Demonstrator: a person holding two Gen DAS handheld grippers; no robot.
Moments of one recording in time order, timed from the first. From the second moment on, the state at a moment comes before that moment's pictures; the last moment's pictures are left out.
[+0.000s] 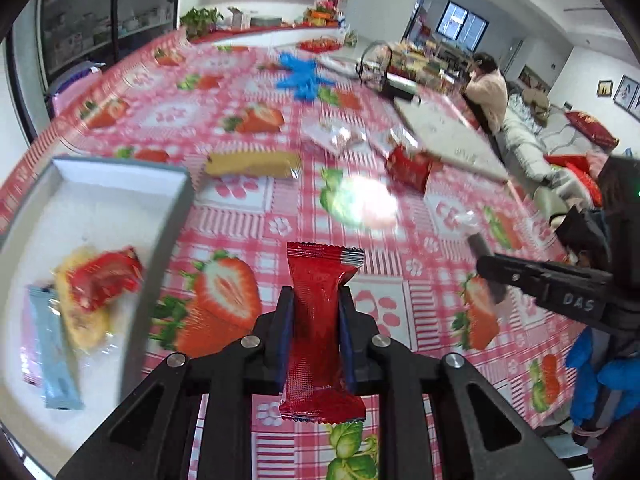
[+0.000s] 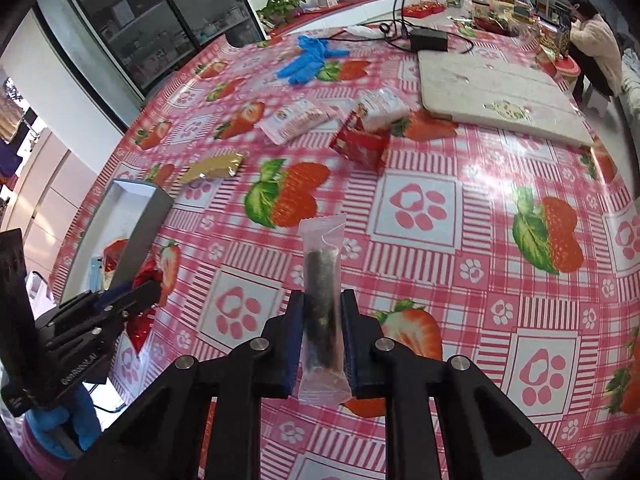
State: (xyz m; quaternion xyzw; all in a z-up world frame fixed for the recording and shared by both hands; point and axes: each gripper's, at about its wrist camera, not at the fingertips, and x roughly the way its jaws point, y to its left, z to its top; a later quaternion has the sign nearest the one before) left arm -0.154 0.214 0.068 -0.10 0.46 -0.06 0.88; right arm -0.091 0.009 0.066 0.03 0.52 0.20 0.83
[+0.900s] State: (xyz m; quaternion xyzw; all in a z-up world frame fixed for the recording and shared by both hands) left arm -0.194 0.397 0.083 -0.16 0.43 0.10 0.88; right arm -0.095 0.268 0.097 -0.10 0.50 0.37 0.77
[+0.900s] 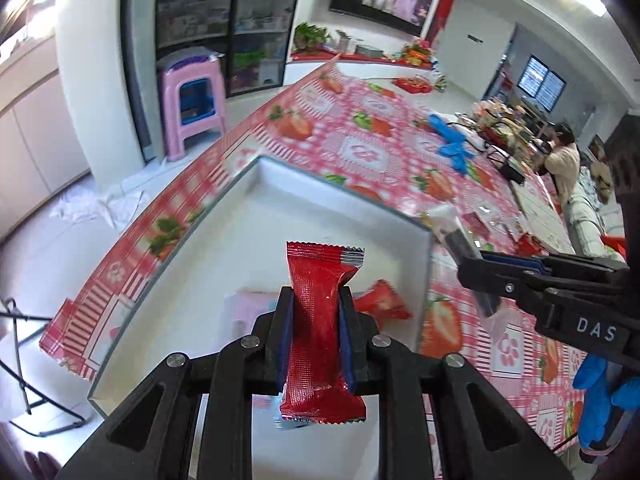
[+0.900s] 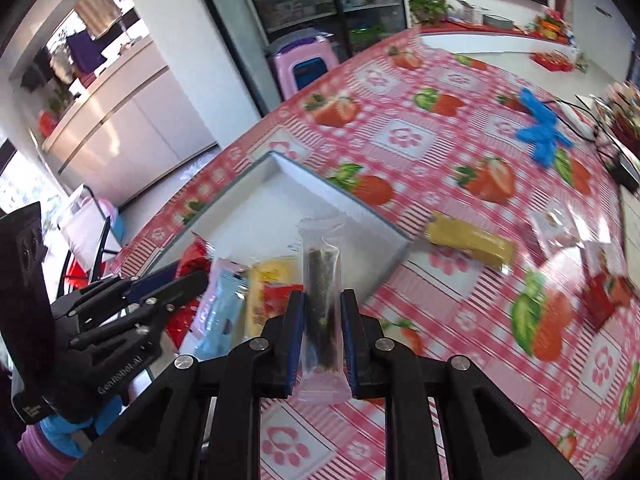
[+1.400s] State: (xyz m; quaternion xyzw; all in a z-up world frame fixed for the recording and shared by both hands) left arm -0.193 0.417 0.055 -0.17 0.46 0.11 0.87; right arm -0.092 0.321 0.078 -0.14 0.52 0.39 0.75
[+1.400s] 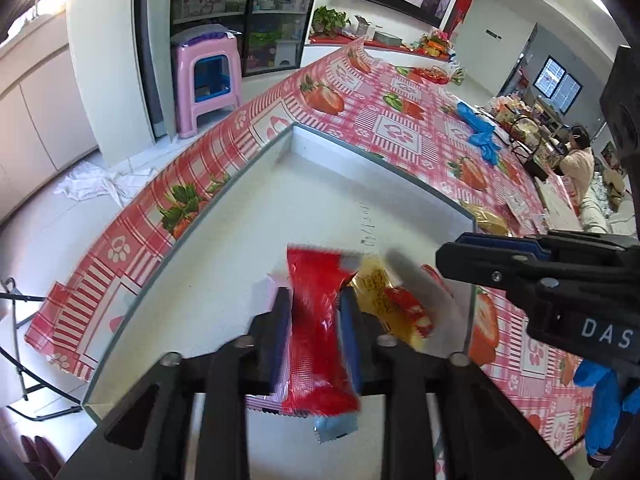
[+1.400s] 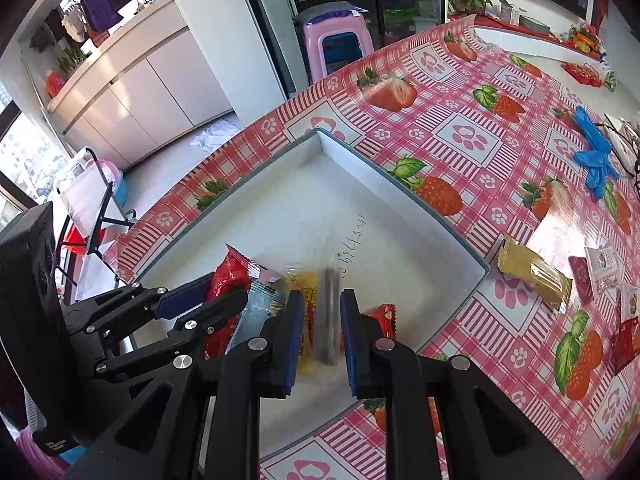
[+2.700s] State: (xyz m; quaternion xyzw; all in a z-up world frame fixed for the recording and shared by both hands) left arm -0.009 0.207 0.051 0.11 0.48 0.00 0.87; right arm 0.038 0.006 0.039 0.07 0.54 0.12 0.83
